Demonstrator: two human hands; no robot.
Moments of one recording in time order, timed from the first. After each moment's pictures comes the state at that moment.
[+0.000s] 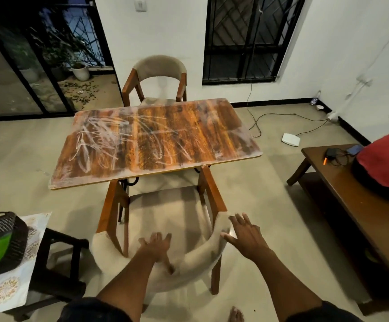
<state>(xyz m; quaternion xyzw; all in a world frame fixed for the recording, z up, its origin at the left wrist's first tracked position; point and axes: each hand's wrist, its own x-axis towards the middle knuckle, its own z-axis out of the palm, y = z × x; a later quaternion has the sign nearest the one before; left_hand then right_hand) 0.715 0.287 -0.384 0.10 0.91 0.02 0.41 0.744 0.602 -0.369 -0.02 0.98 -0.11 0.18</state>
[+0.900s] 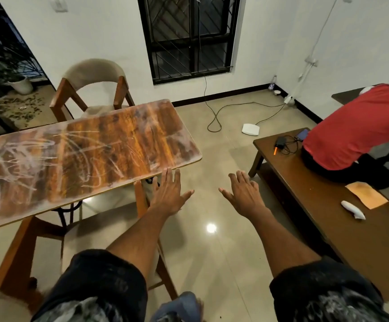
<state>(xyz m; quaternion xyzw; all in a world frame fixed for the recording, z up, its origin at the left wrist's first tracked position) 0.562 0.661 -0.299 0.17 0.97 0.09 0.11 0.629 0.916 -0.323 0.07 0.99 -0.09 0.03</state>
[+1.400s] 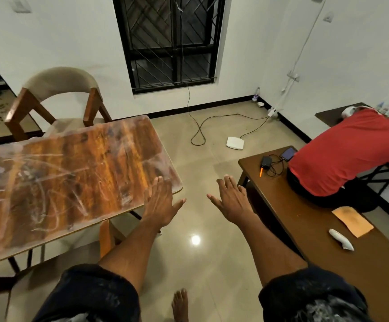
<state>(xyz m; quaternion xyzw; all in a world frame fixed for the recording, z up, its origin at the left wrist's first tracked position) 0.410 0.757 -0.327 0.17 0.97 0.12 0.11 0.482 0.996 -0.305 0.08 0.99 -0.08 0.04</state>
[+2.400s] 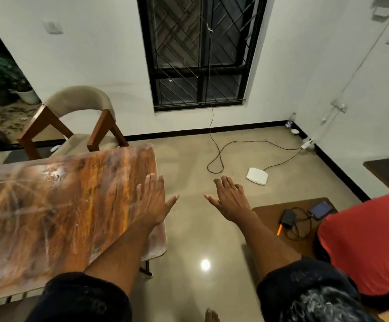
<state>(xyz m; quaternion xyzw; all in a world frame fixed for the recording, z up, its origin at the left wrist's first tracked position) 0.162 0.901 -0.292 0.05 0.99 0.10 0.06 0.175 1.165 -0.297 -0.04 1.00 -0.05 0.05</state>
